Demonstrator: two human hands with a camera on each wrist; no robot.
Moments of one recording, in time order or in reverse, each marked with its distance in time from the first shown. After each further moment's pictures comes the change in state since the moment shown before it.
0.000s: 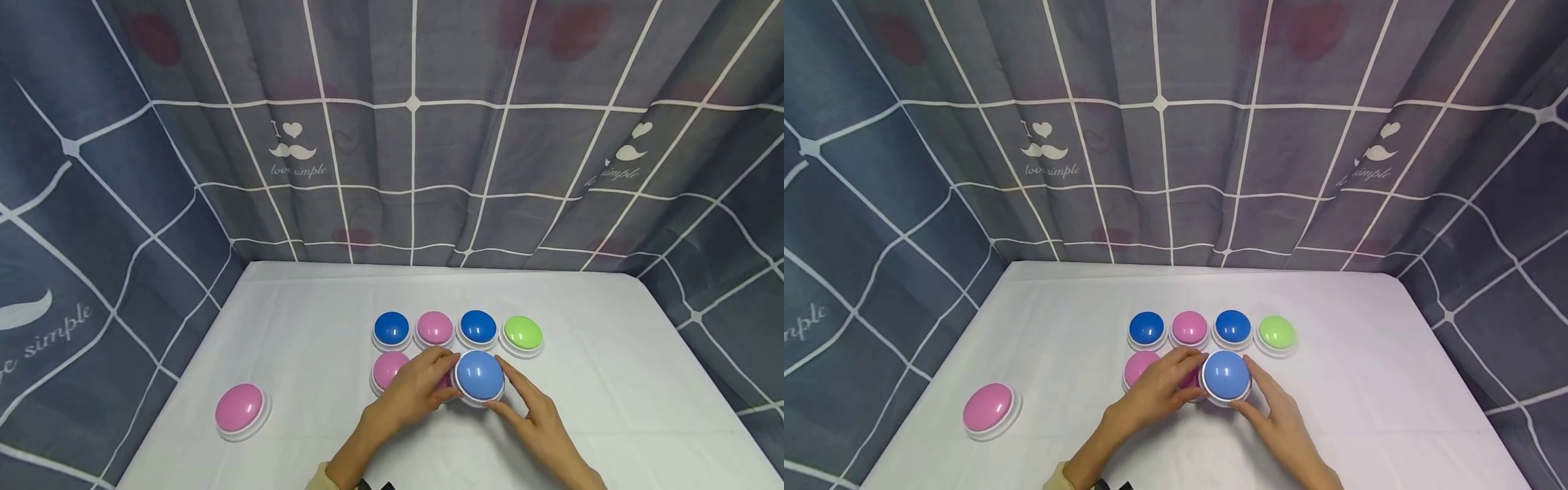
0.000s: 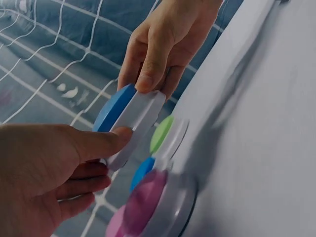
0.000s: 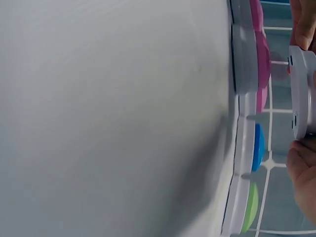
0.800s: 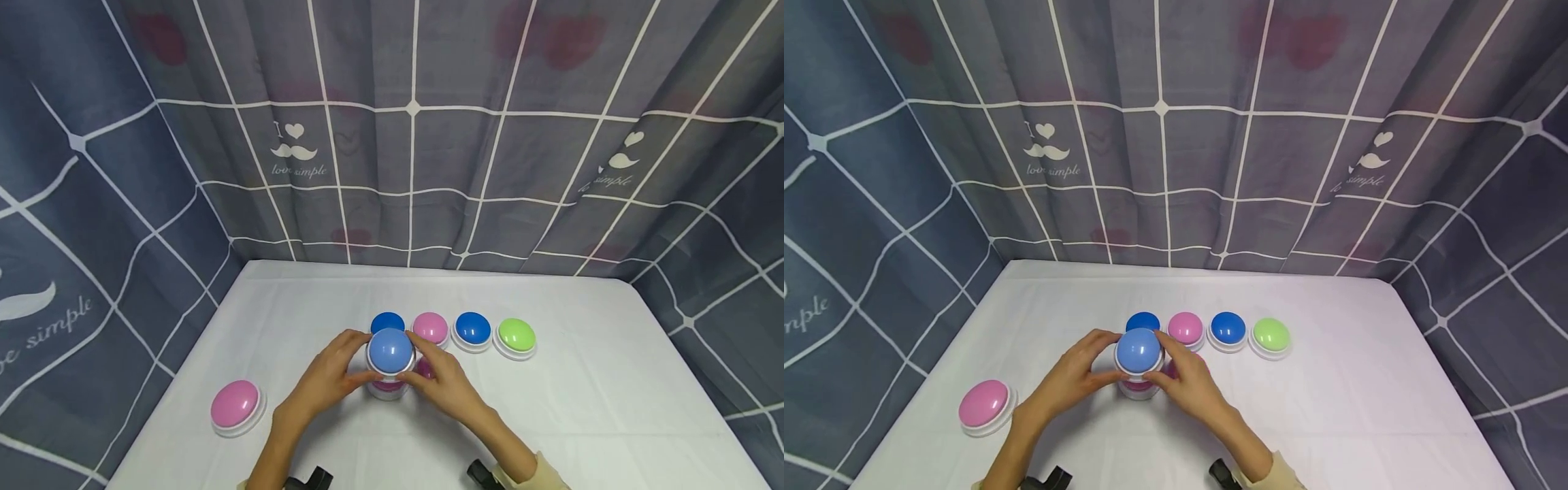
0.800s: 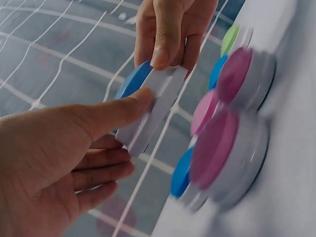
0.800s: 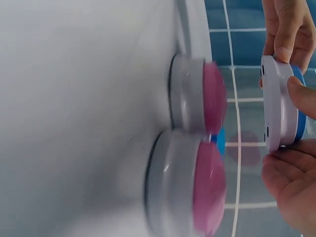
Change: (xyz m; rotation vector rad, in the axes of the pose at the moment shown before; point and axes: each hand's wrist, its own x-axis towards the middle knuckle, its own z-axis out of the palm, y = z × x) left_hand -0.064 -0.059 -0.074 -0.094 0.141 -0.214; right_hand 0.075 -0.065 0.072 0.206 -0.272 0.000
